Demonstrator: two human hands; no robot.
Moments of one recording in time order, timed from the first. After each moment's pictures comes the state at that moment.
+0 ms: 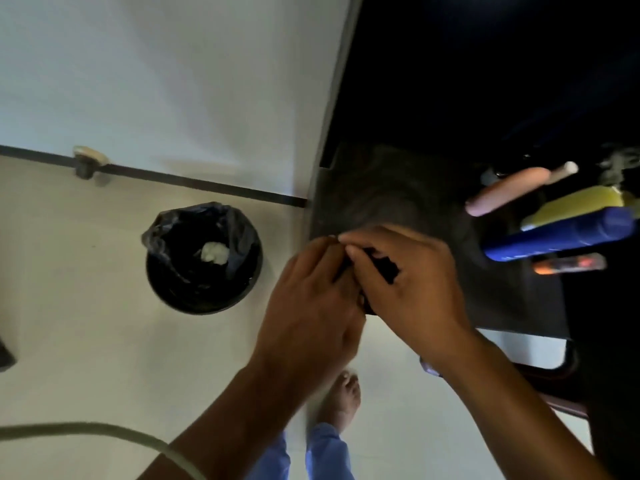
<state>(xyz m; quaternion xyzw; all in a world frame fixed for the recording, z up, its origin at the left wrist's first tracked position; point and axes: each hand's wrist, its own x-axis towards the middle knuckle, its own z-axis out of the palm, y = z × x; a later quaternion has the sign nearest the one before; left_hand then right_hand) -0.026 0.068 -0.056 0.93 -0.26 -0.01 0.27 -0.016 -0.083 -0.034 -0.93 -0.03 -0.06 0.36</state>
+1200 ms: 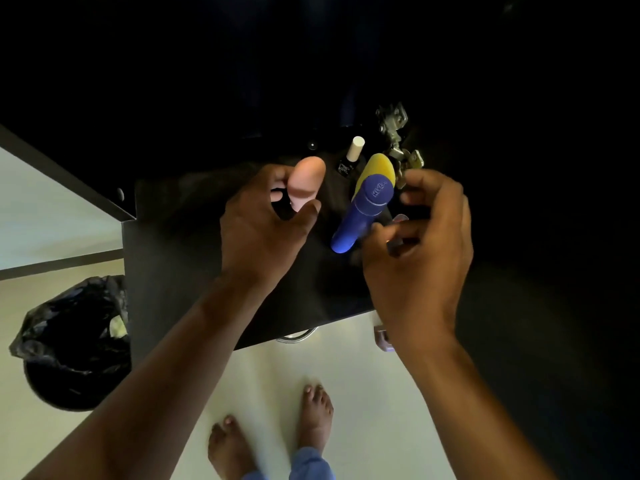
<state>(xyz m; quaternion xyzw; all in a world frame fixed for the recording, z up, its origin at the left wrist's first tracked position) 0.058 -0.106 -0.054 0.86 -0.14 -0.05 0.50 -0.060 -0.218 0.004 -0.82 0.32 -0.30 0.38</state>
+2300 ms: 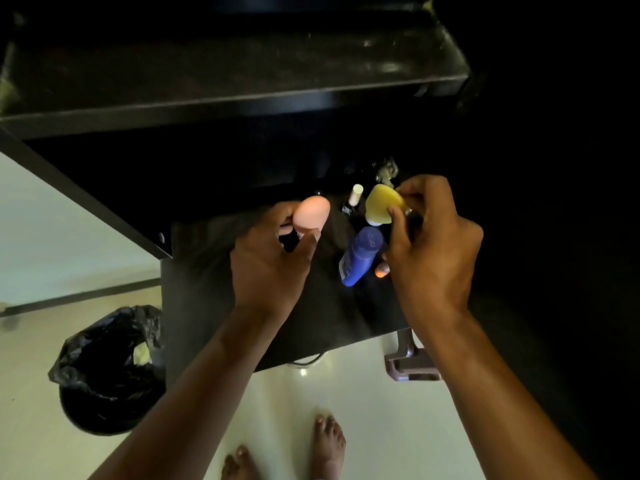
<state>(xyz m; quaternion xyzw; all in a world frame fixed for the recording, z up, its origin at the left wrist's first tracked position) 0.053 -0.100 -0.010 0.86 -0.12 -0.02 0.49 -0.034 -0.249 0.042 -0.87 0.27 -0.31 0.26</state>
